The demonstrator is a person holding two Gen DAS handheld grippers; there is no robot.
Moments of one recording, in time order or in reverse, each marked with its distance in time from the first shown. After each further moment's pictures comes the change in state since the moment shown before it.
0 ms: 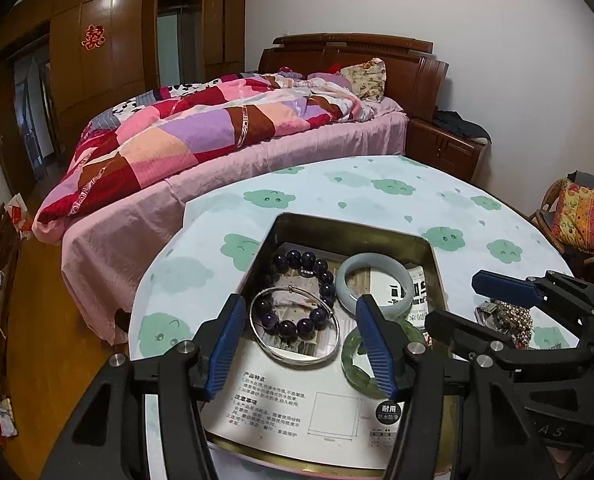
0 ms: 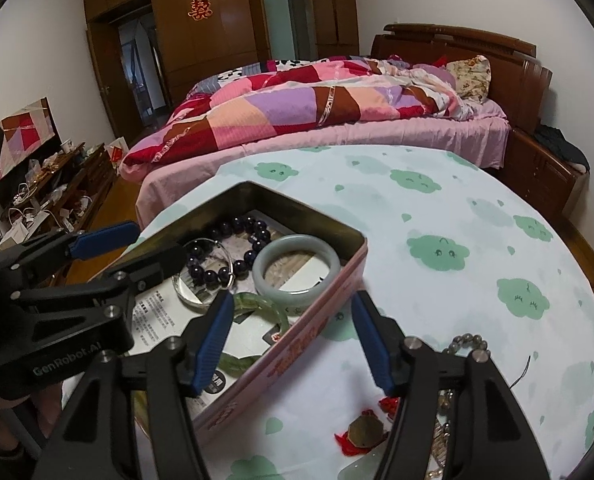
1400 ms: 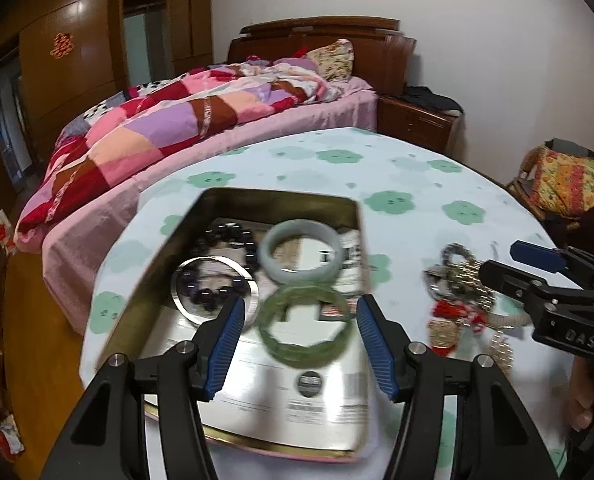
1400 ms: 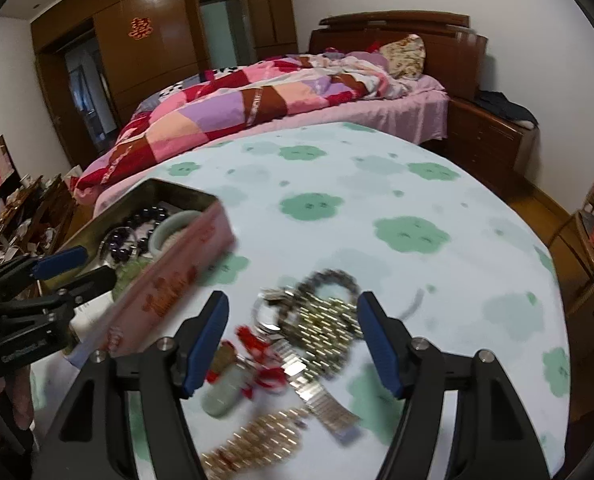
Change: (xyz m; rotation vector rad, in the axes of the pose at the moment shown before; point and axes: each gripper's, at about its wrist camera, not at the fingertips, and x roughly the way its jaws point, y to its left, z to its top) left arm -0.006 -0.059 -0.019 0.092 0.050 -0.064; right arm -0.051 -0.088 -0.046 0.160 -0.012 -0.139
